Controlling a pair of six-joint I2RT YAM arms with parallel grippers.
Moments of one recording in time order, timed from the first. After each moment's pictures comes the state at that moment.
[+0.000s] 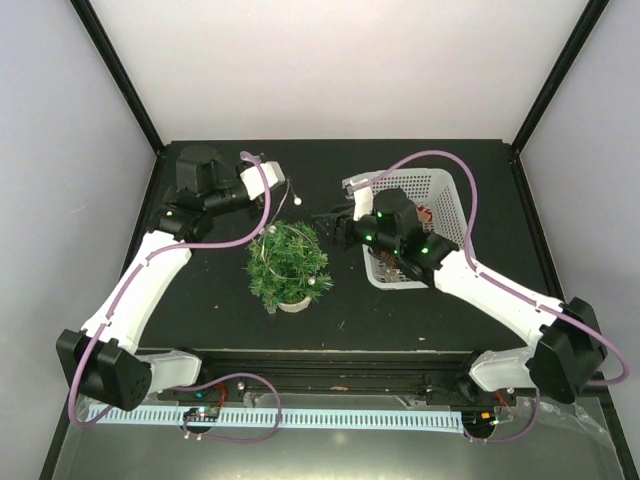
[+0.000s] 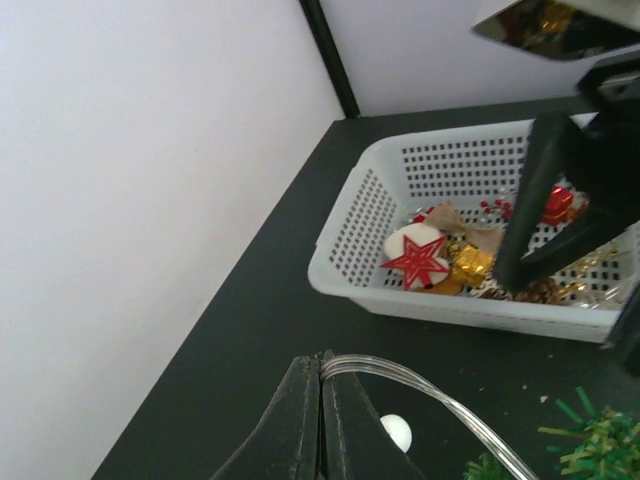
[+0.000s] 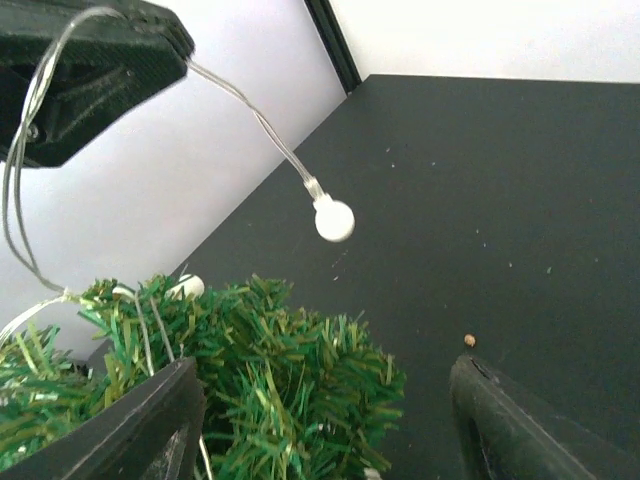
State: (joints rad) left arm -0.28 1.23 1.21 -0.32 0.64 0.62; right arm 0.76 1.31 1.01 -0.03 -0.19 0.42
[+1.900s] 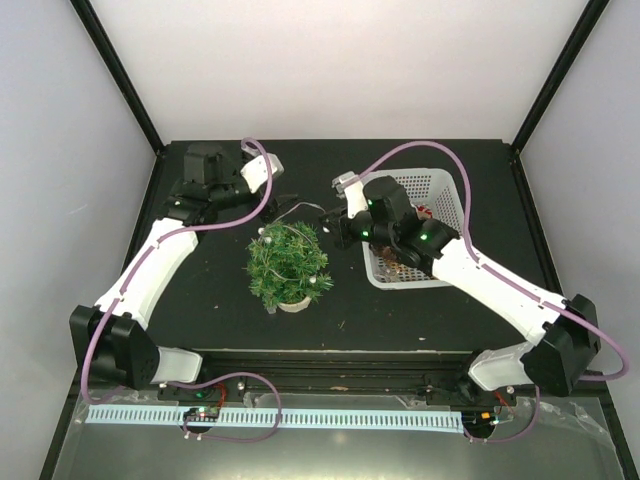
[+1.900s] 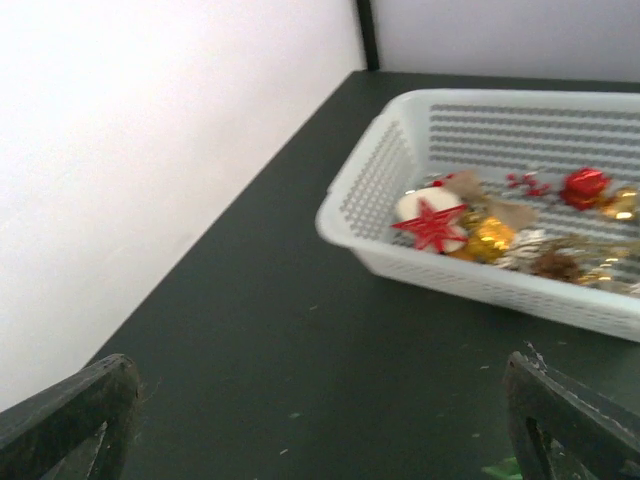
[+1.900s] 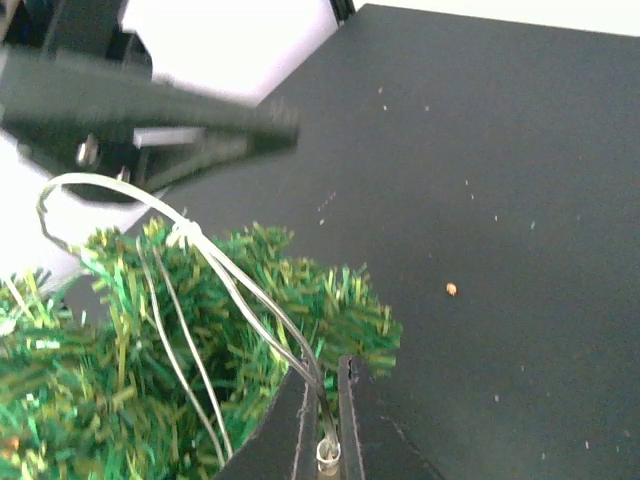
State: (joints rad) left arm -0.23 1.34 1.21 -0.31 0.66 0.54; right arm 0.78 1.38 1.21 -0.31 -0.20 0.30
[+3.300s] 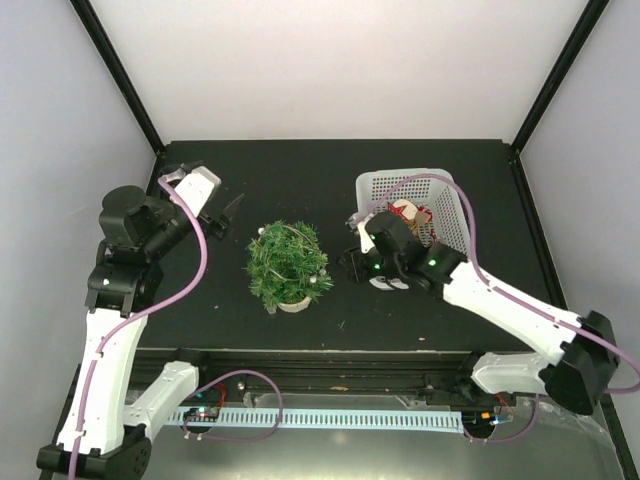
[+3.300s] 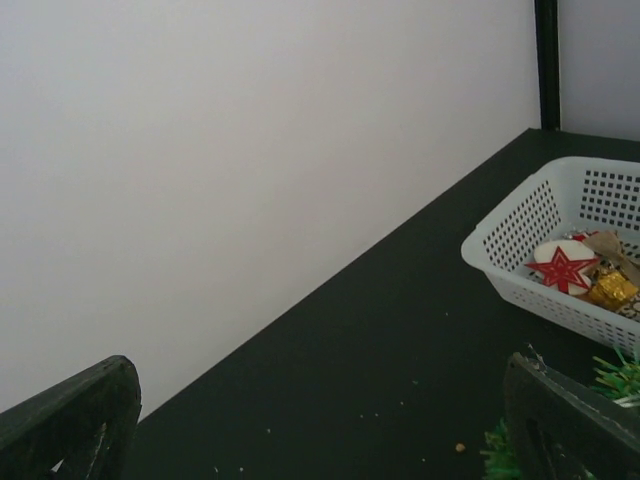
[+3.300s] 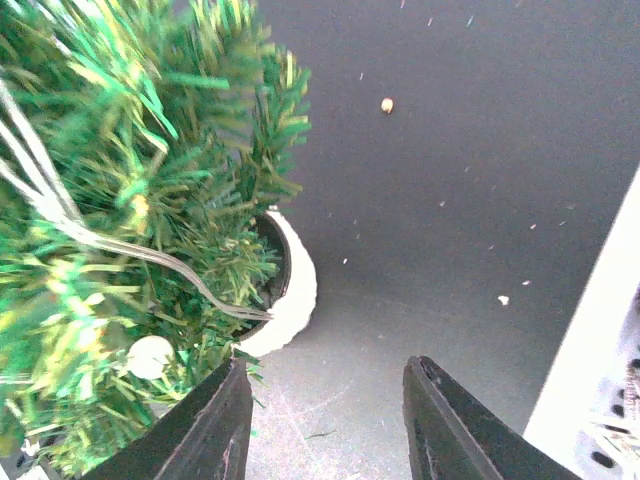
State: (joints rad) left arm -0.11 0.83 1.17 -0.49 0.39 0.41; right arm 0.84 1.28 1.01 -0.50 -0.08 0.39
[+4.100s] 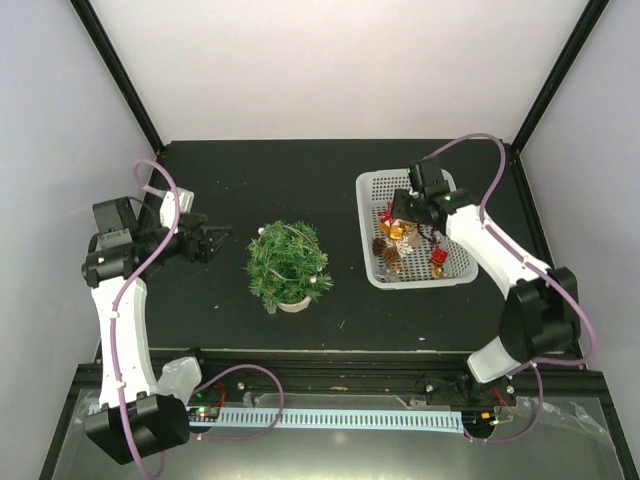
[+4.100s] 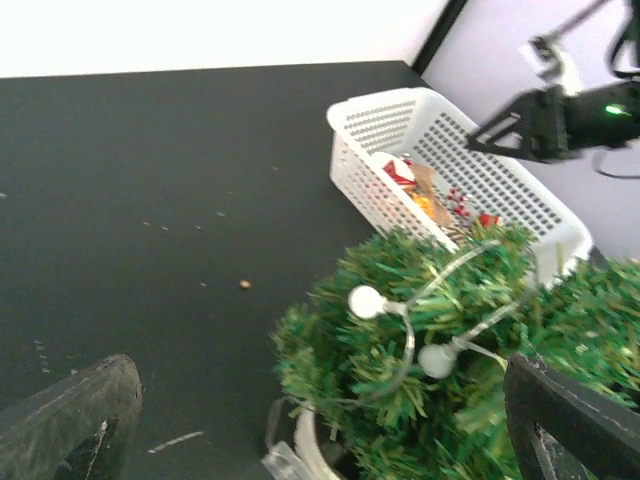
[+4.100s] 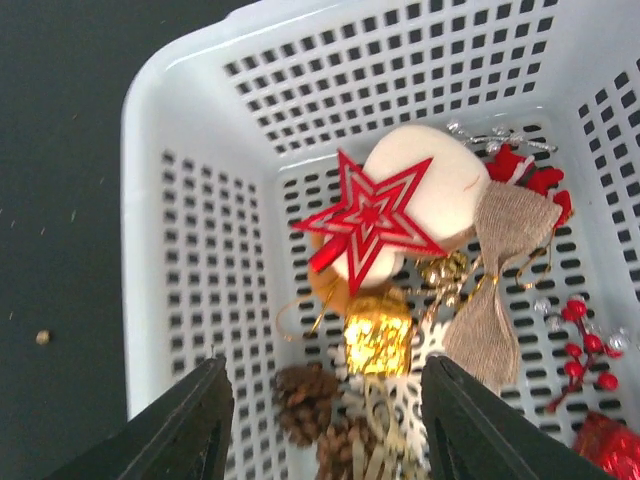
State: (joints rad) left arm 0.34 0.97 1.09 -0.89 0.98 0.31; right arm 0.40 1.51 1.23 -0.62 0.10 0.49
